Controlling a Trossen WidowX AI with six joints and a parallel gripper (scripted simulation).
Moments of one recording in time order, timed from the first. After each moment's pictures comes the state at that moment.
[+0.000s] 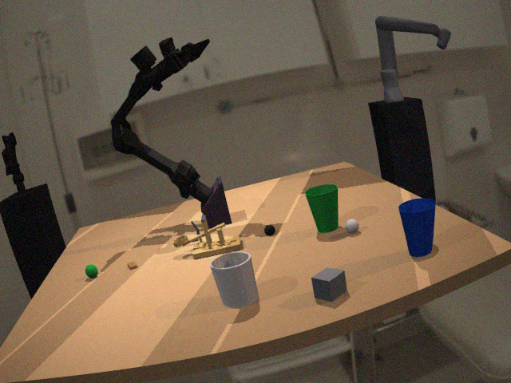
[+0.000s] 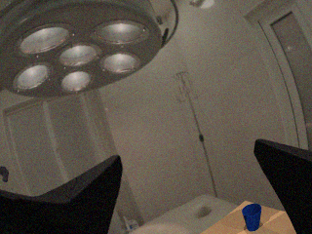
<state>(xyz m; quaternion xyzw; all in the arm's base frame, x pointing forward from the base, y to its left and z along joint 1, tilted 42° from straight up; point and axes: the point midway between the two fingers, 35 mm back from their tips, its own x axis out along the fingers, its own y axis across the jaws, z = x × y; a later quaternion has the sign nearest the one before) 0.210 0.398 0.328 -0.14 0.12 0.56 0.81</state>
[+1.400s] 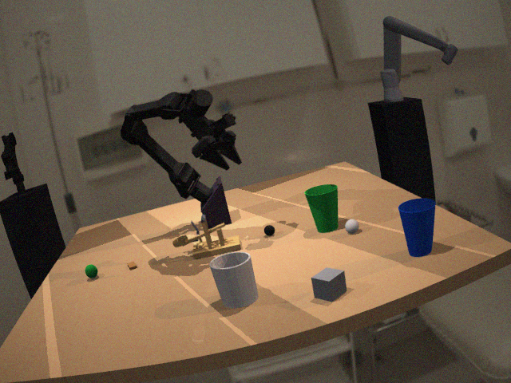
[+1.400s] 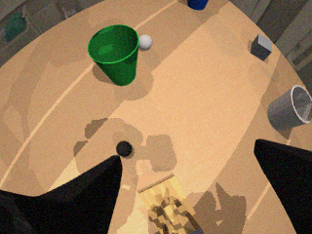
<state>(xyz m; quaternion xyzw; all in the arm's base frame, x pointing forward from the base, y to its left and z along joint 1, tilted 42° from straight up) 0.300 0.200 0.075 -0.56 0.50 0.30 0.59</state>
